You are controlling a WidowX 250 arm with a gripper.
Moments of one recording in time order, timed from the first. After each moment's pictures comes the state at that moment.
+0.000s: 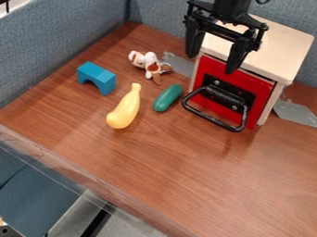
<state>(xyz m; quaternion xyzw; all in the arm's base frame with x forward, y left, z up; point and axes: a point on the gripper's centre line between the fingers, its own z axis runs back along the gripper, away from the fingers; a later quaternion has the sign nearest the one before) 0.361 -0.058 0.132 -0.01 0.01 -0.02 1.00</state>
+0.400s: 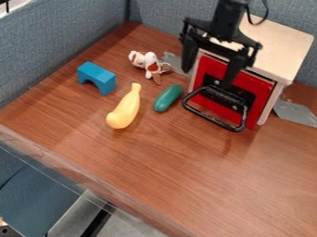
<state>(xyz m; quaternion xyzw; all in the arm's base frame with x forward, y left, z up) 0.365 -0.063 0.105 0.02 0.00 0.08 1.00</state>
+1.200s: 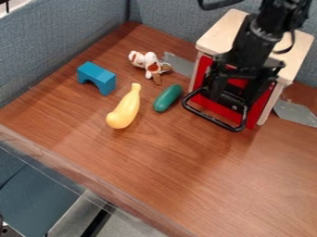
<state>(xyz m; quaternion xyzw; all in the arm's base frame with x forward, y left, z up) 0.377 -0.095 0.075 0.05 -0.05 0.34 0.94</state>
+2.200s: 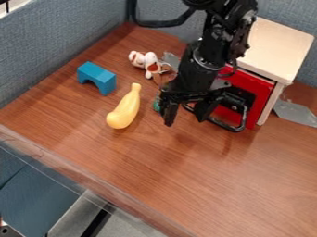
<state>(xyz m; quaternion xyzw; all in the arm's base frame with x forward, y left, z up) 0.332 -0.047 0.048 0.06 -0.07 0.44 0.89</state>
